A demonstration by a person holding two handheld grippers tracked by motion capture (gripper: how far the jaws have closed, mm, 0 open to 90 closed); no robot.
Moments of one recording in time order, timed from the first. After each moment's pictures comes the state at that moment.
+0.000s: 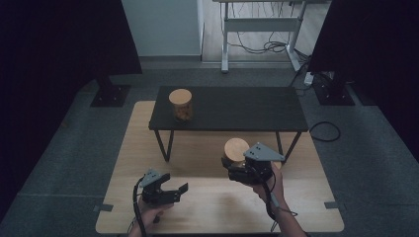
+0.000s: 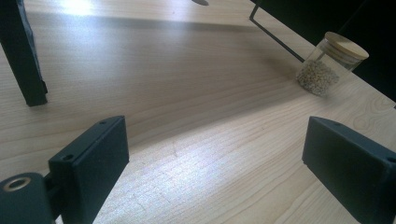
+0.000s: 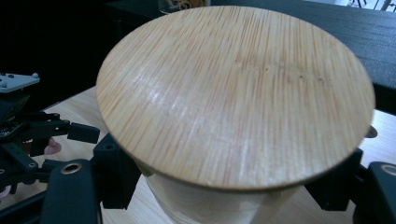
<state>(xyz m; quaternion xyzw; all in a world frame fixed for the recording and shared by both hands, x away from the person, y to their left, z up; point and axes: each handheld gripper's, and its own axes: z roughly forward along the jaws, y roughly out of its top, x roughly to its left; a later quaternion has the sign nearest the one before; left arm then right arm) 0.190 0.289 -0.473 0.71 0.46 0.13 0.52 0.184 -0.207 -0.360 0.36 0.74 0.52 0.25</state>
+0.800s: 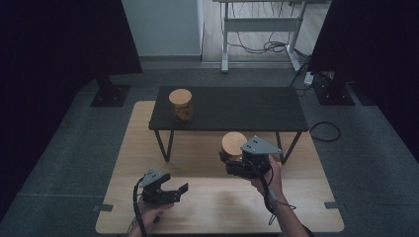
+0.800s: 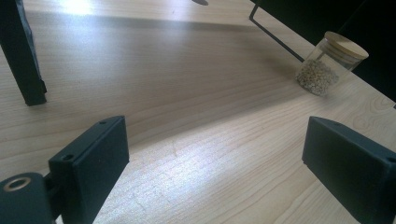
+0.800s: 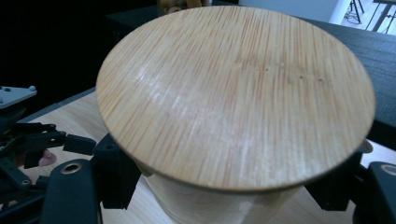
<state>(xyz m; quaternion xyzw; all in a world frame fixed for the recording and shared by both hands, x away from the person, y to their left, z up) 0.191 0.289 -0.474 0.71 0.46 0.13 0.52 0.193 -0.200 -0.347 0.35 0.74 0.51 0.26</state>
